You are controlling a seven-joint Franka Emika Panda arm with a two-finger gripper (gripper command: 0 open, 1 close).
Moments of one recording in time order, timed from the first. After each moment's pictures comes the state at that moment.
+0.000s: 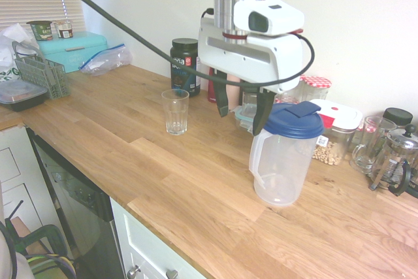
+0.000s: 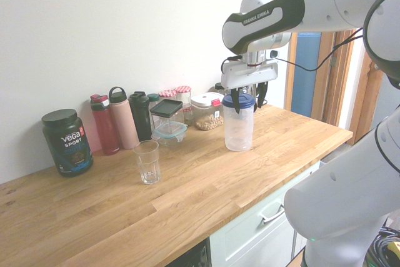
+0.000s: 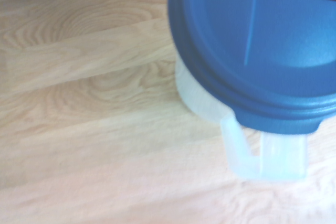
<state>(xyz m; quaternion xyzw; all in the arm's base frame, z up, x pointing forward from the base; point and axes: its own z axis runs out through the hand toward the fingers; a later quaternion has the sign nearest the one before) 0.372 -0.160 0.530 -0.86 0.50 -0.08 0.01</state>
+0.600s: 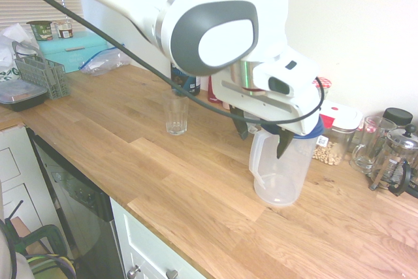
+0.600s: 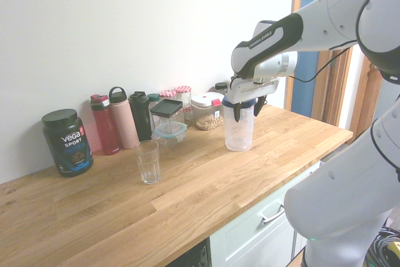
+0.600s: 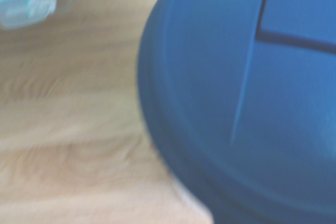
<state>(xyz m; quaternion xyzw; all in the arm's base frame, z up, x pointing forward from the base) 0.379 -0.188 0.467 -0.87 0.45 -0.18 0.05</state>
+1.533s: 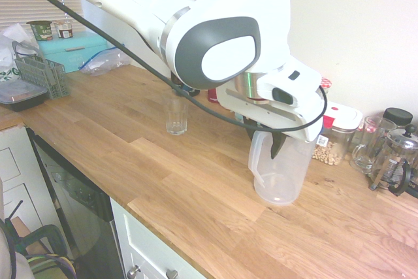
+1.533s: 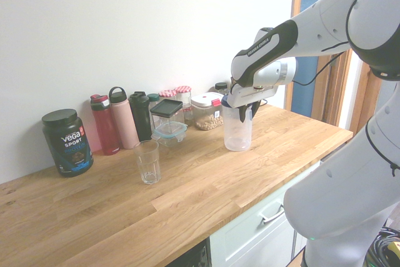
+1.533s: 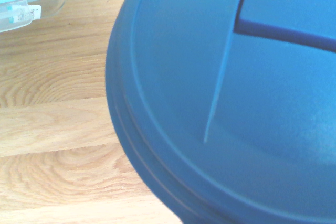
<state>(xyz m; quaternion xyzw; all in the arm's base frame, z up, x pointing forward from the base) 0.382 -0.193 0.461 -0.87 0.45 -0.18 0.04</state>
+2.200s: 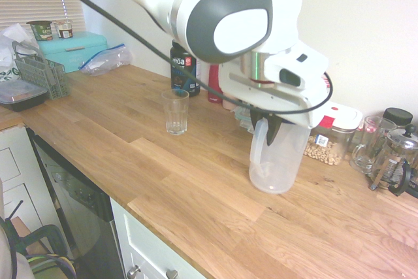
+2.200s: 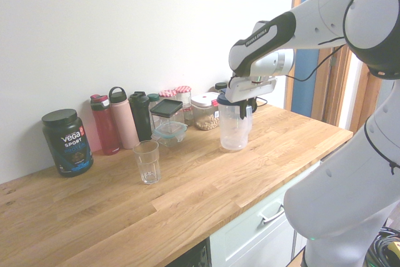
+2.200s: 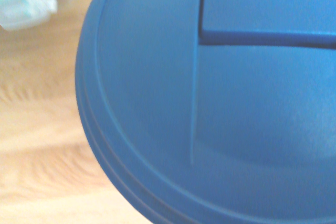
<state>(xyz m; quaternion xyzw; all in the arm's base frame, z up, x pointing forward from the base) 0.397 -0.193 0.499 -0.88 0.44 -0.15 0.06</state>
